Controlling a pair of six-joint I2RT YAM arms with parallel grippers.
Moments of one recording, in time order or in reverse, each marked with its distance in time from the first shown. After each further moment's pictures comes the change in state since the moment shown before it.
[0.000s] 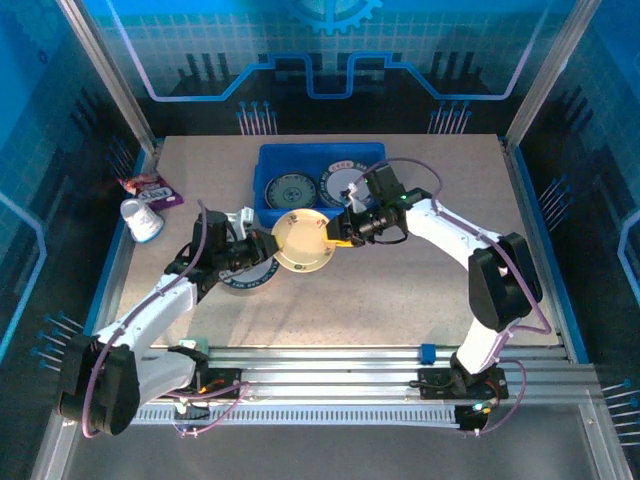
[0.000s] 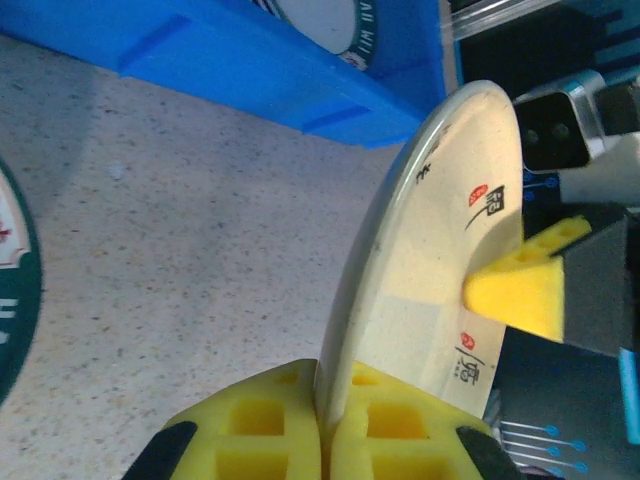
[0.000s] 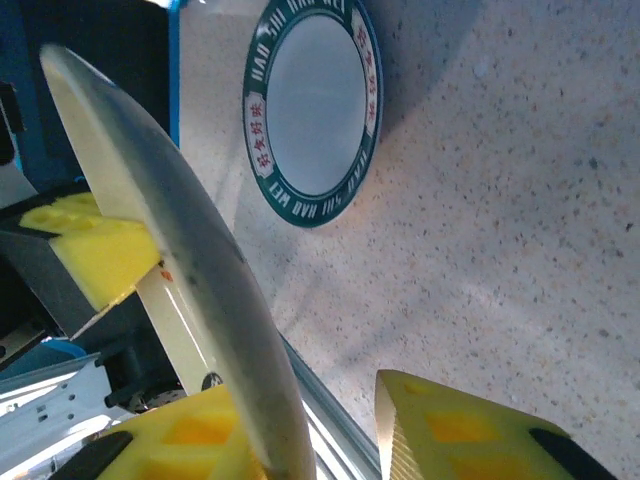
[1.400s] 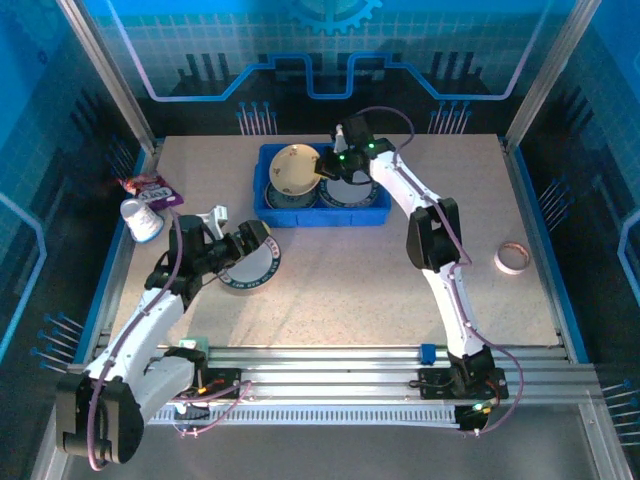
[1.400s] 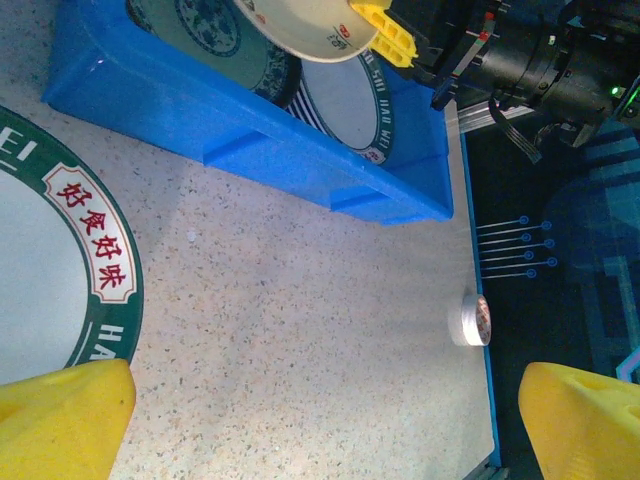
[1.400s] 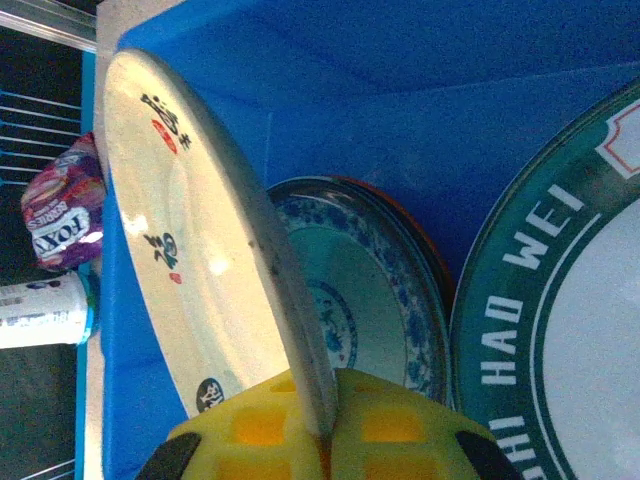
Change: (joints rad) left arm 0.138 -0.159 -0.027 -0.088 -0.053 0.009; right arm -0.060 0.776 1.087 -0.152 0.328 0.085
